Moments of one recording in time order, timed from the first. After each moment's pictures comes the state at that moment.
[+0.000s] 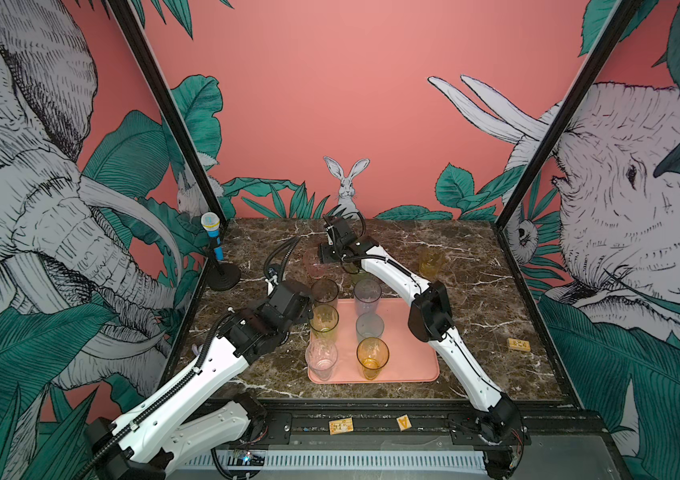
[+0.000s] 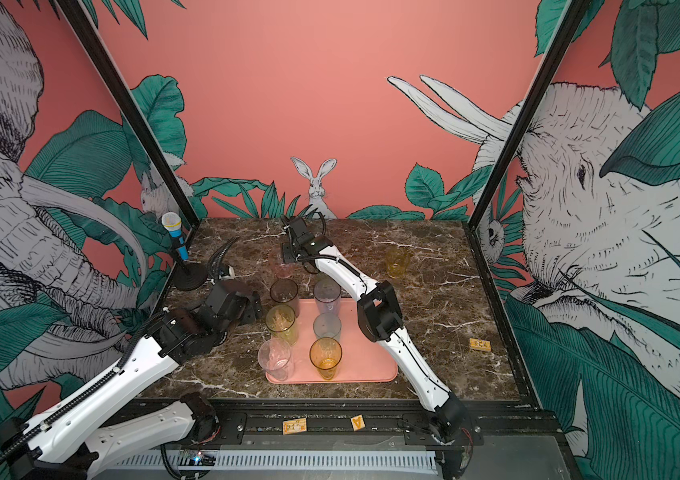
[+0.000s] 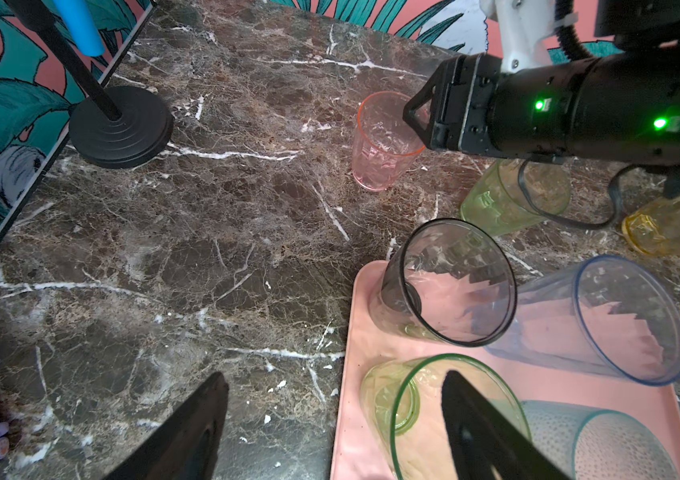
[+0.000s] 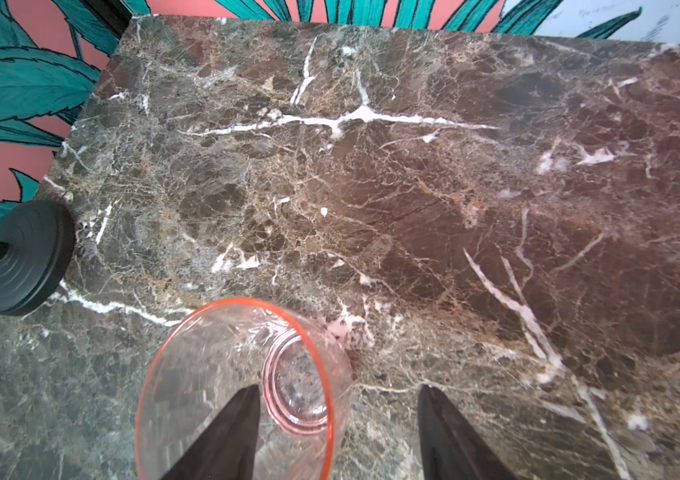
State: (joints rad) left arm -0.74 0.96 0.96 -0.86 -0.54 -0.75; right arm 0.74 2.65 2.60 -0.70 0.03 0.42
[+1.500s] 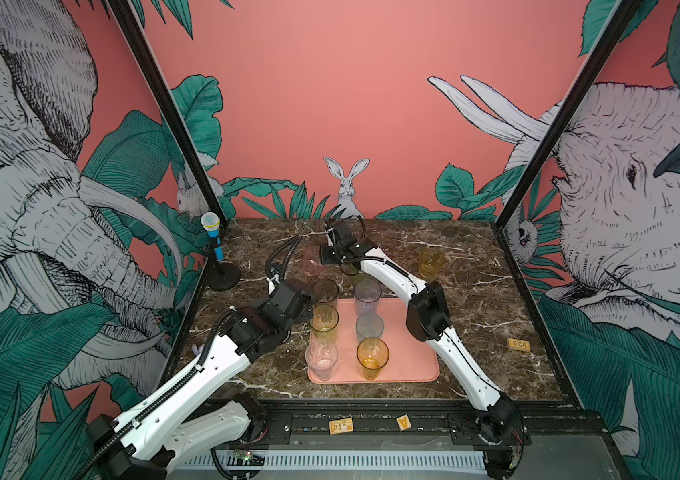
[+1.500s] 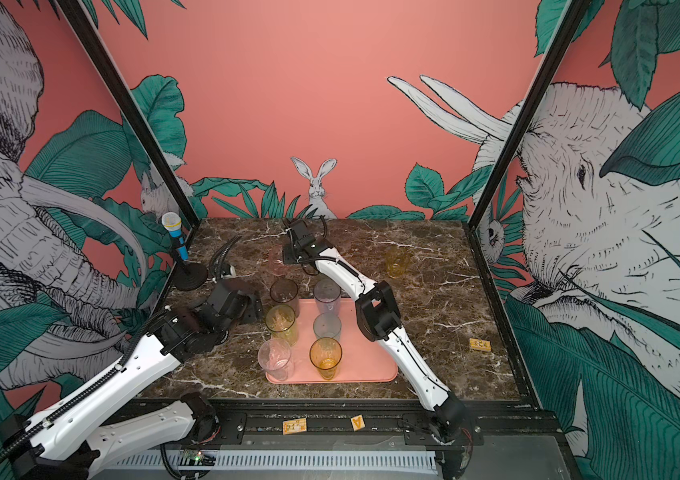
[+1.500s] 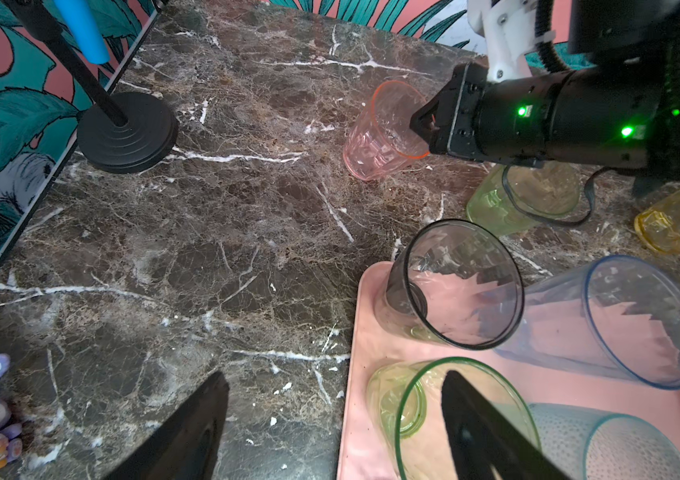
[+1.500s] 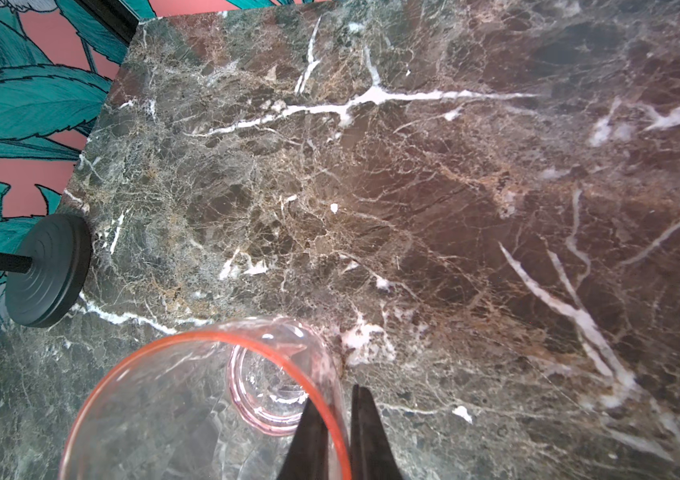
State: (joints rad) left arm -0.74 0.97 0.97 -0.88 -0.55 -0.74; right arm 0.72 2.69 2.60 -0.66 -0.05 0.48
